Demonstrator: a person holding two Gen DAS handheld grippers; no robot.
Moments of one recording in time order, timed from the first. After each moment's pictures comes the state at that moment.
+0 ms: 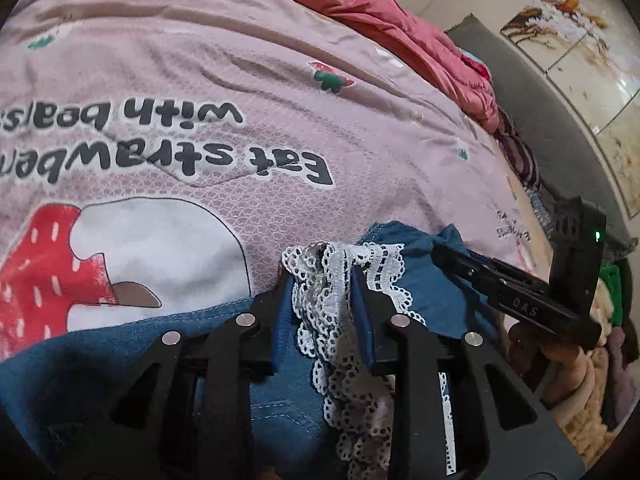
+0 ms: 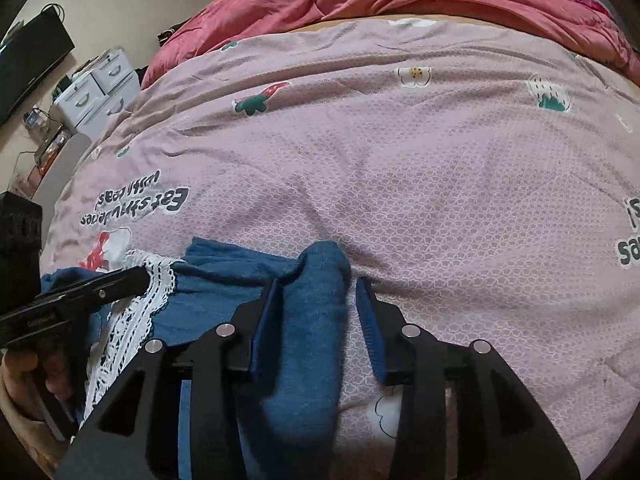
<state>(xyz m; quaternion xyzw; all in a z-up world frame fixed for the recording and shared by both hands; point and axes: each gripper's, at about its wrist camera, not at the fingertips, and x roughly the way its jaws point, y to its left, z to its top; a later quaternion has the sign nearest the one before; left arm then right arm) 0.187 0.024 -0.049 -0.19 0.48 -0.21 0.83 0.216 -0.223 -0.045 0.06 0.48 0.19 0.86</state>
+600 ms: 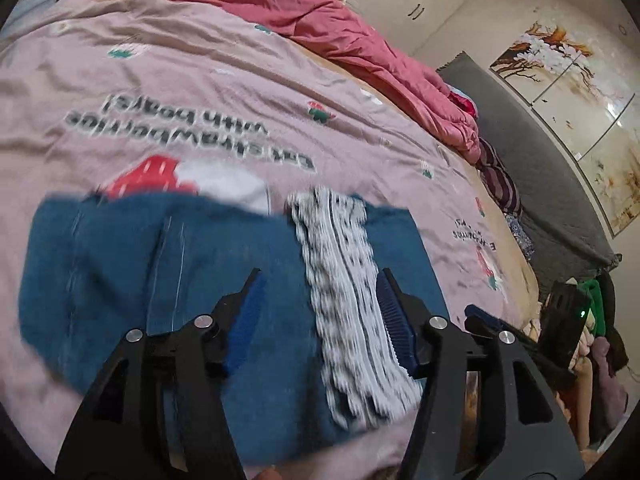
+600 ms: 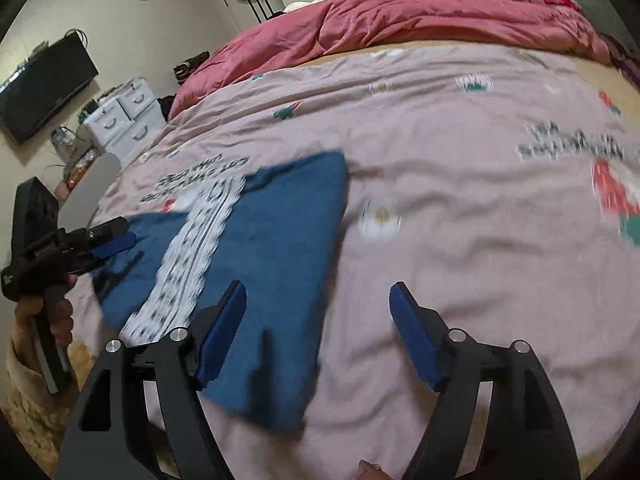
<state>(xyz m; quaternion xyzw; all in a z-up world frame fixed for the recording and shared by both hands) 0.074 0.063 0.006 -0.22 0.43 -0.19 0.85 0.069 -0.272 -0.011 0.11 0.43 0.20 0.87</state>
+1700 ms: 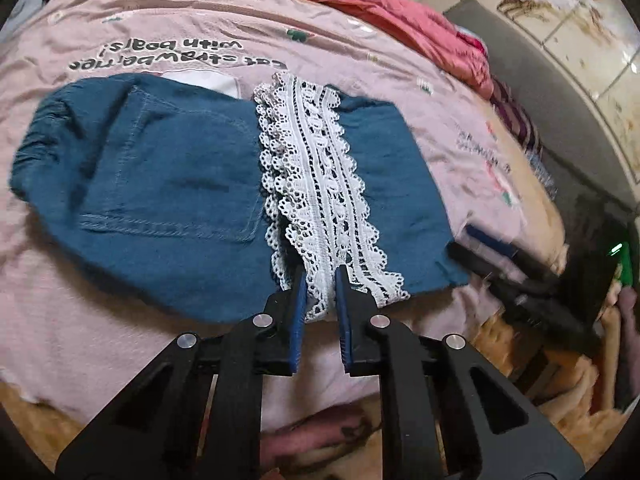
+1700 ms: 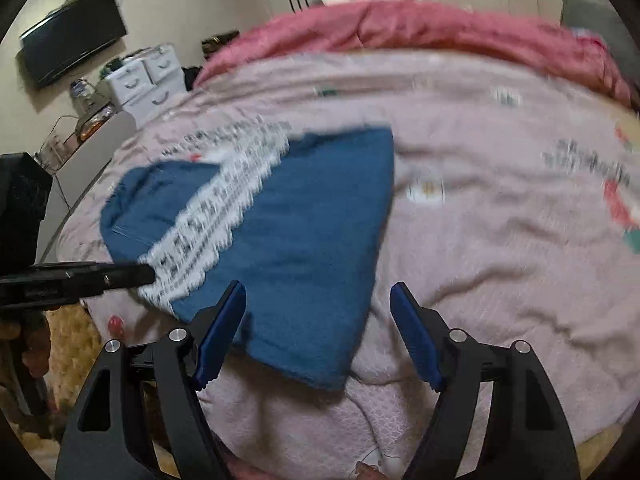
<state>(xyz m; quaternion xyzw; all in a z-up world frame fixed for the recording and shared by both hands) 0.021 -0.001 -0.011 -0.13 0.51 -0.18 0.83 0.031 -0.228 -0.007 0.02 0.40 0.23 0.89</state>
